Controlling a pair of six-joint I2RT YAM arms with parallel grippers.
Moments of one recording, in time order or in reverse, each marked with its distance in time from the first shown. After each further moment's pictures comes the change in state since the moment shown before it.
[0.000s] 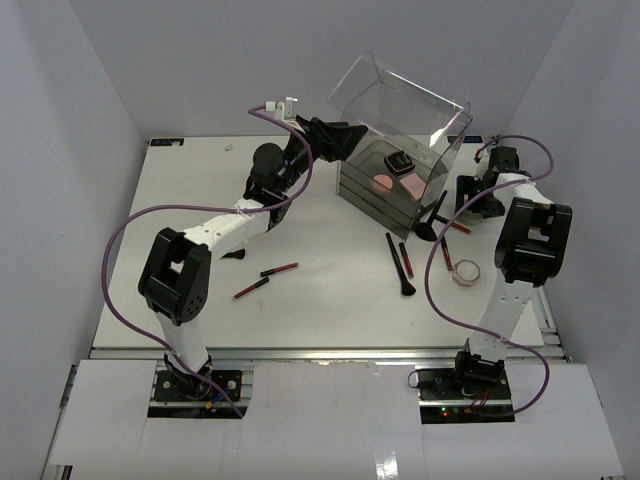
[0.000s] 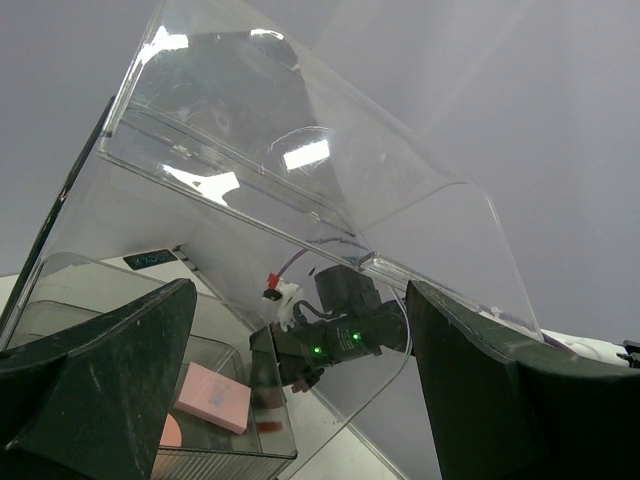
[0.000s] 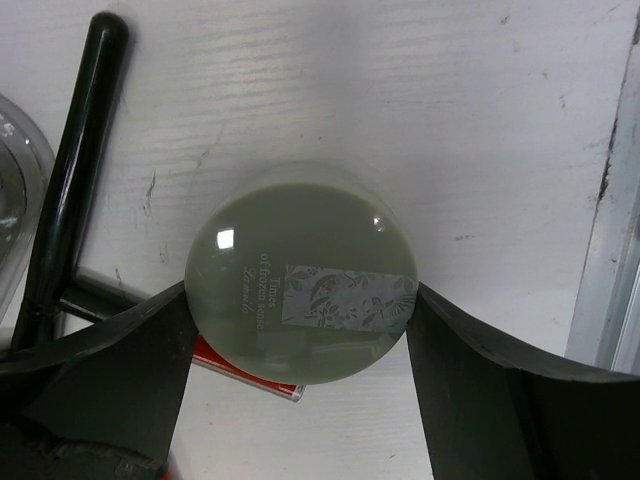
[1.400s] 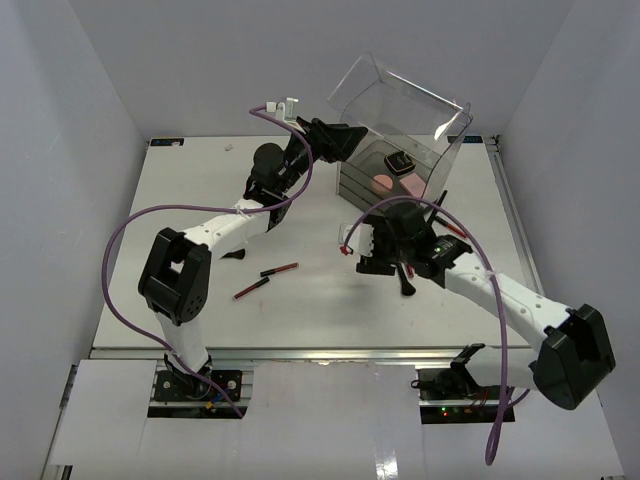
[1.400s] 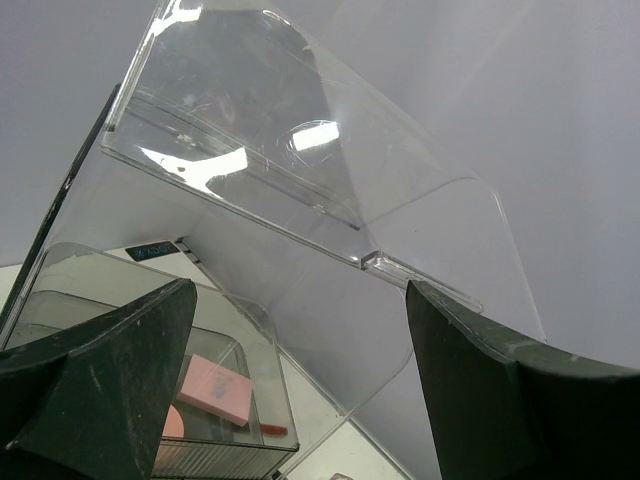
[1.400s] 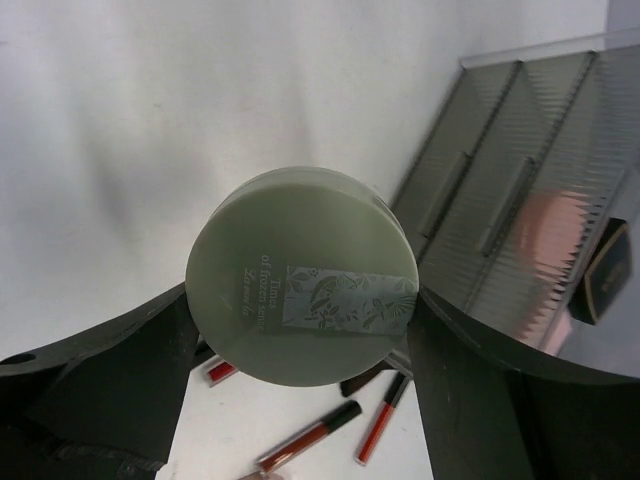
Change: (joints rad) left arm 0.000 0.000 -0.003 -0.017 0.003 0.000; right arm 0.879 -0.818 -0.624 0.151 0.052 -0.787
